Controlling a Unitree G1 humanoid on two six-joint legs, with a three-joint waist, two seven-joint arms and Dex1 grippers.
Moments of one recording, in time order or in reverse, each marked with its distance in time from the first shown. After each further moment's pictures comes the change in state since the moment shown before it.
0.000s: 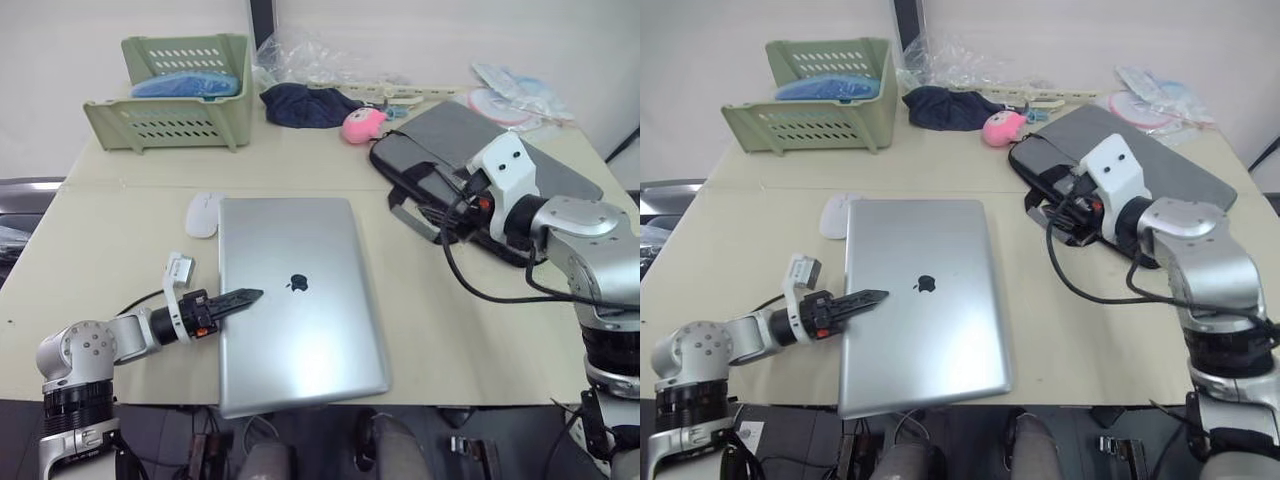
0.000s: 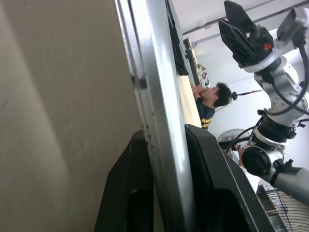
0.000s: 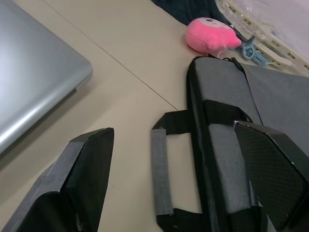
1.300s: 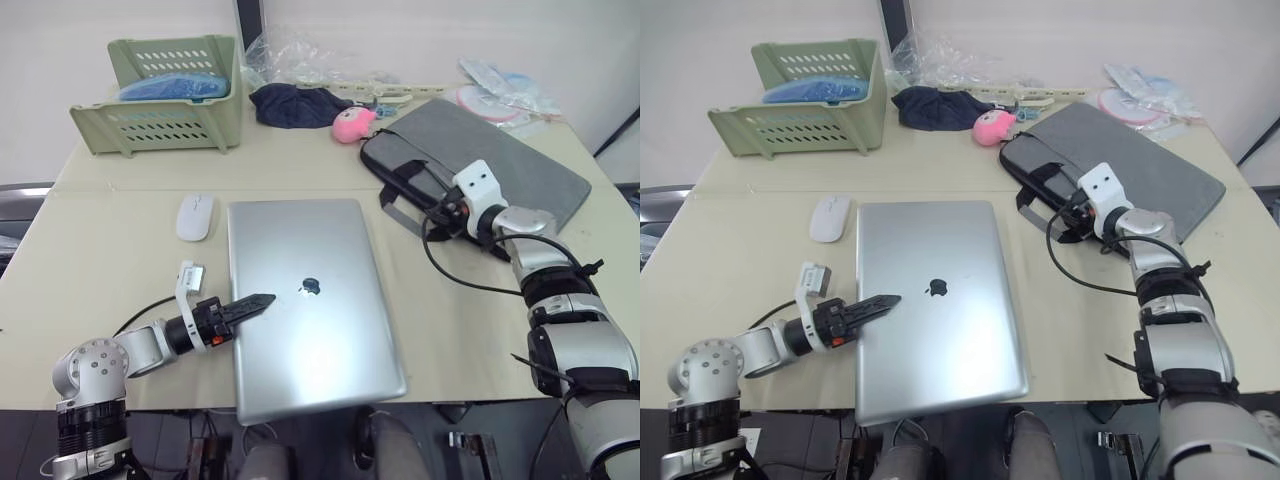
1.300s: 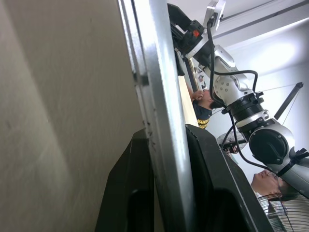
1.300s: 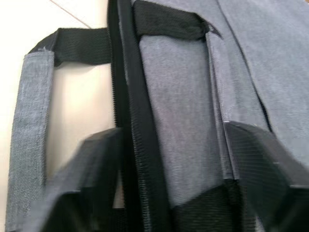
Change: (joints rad) left arm 0.090 -0.052 -0.025 -0.089 -0.130 -0.065 0.139; right arm -0.314 0.188 0.055 1.202 -0.269 -0.798 -0.030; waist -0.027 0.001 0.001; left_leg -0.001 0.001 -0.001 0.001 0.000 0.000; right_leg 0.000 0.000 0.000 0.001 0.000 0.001
